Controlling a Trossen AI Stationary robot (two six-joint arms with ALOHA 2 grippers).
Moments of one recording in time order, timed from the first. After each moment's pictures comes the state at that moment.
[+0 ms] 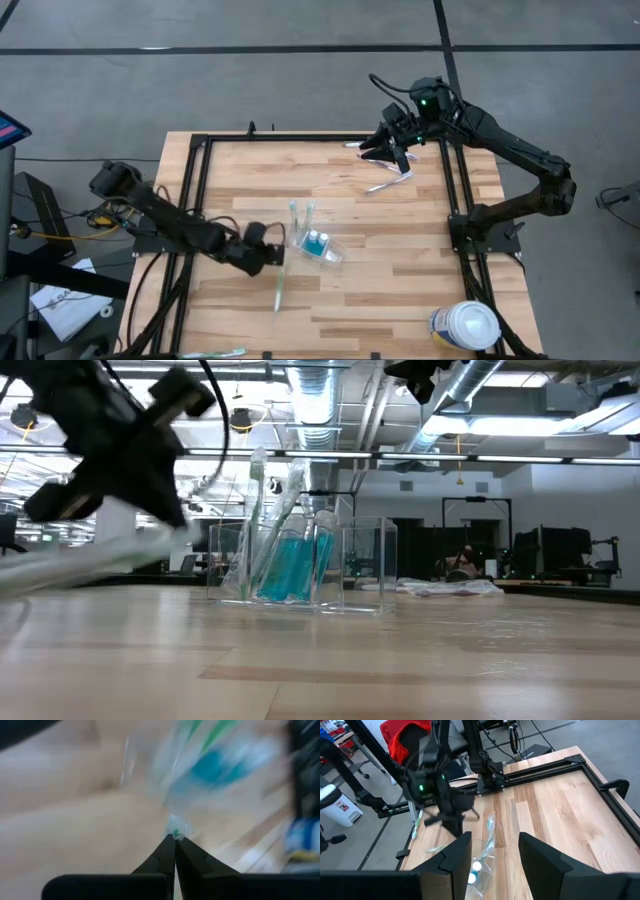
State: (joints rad) left arm -0.46 1.37 0.67 -0.22 -0.47 -1.74; right arm -0.52 1.30 1.42 -0.62 -0.66 0.02
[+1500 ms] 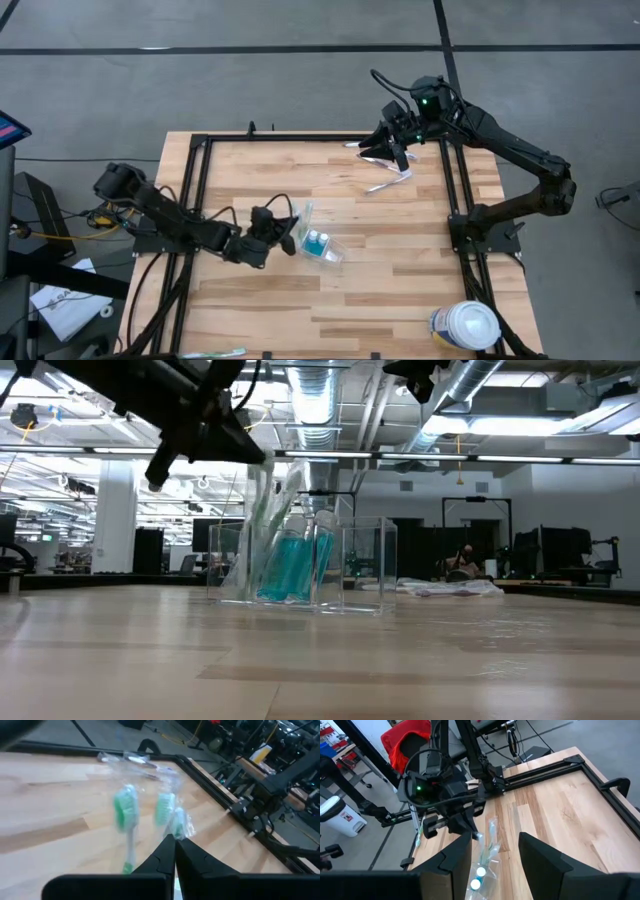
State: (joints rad) left arm -0.41 1.44 0.67 0.21 -1.00 -1.01; right arm -0.52 1.30 1.42 -0.59 -0.66 0.09
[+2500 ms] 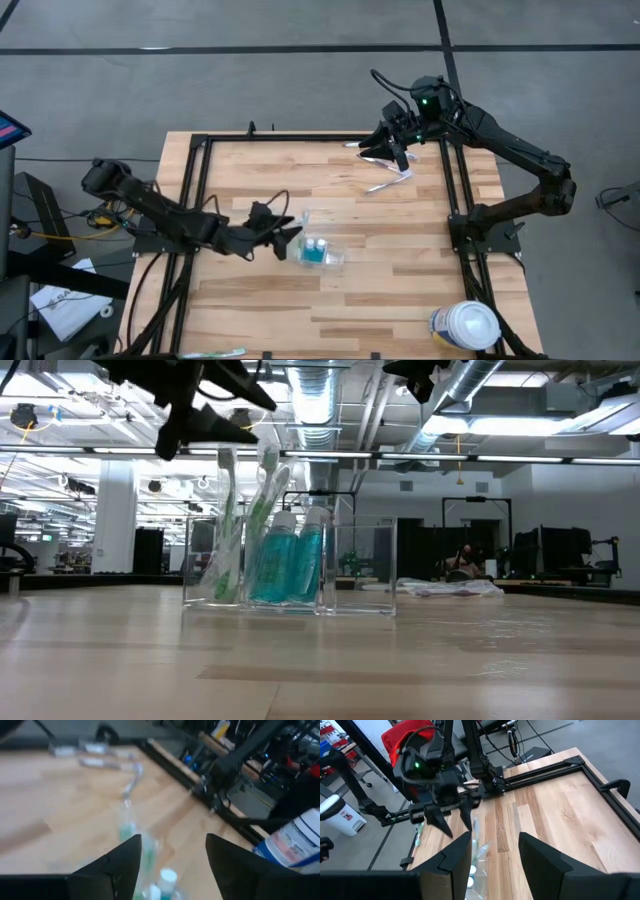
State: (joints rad) left arm -0.39 1.27 0.67 0.20 -0.80 -0.82; right arm -0.52 1.30 1.42 -0.59 -0.66 0.08
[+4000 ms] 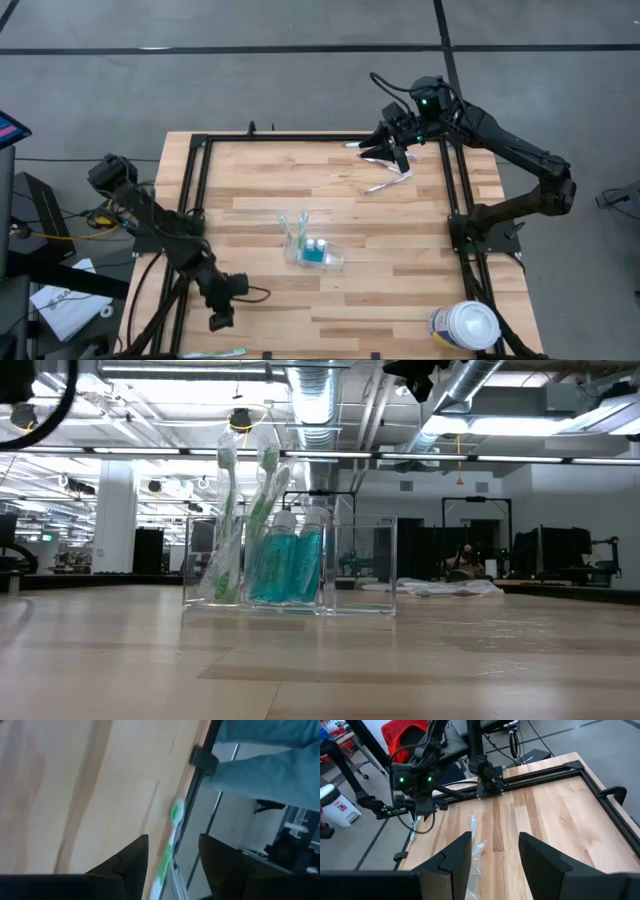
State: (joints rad) left arm -0.76 1.30 0.67 -0.27 0.23 -1.24; right arm -0.52 1.30 1.42 -0.60 -0.66 0.01
